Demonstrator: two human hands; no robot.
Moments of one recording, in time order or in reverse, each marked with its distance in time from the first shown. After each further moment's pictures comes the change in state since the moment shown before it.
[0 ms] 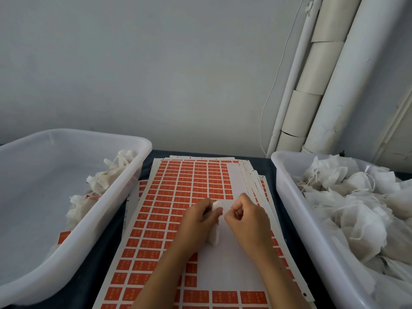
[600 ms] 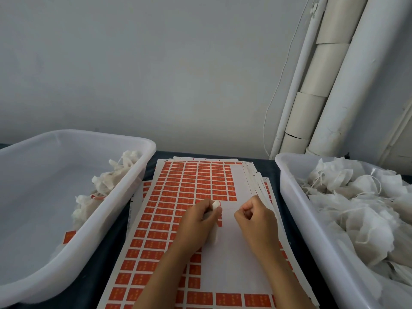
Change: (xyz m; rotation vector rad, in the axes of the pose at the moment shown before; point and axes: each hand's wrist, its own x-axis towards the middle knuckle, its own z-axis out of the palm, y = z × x) left_hand -0.001 -0.002 -0.005 -0.022 0.021 -0.082; right_hand 0.003 0.007 0.000 0.078 0.051 0.137
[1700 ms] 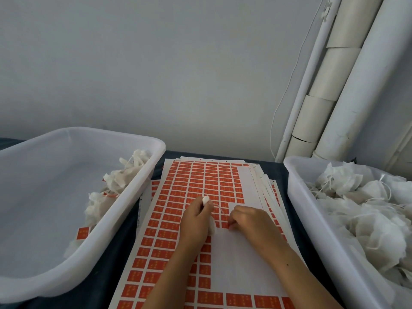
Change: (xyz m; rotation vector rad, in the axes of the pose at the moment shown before) left_hand 0.002 -0.006 -0.006 -0.308 0.240 -0.226; right_hand 0.012 -0.003 0.006 -0.457 -0.453 -0.491
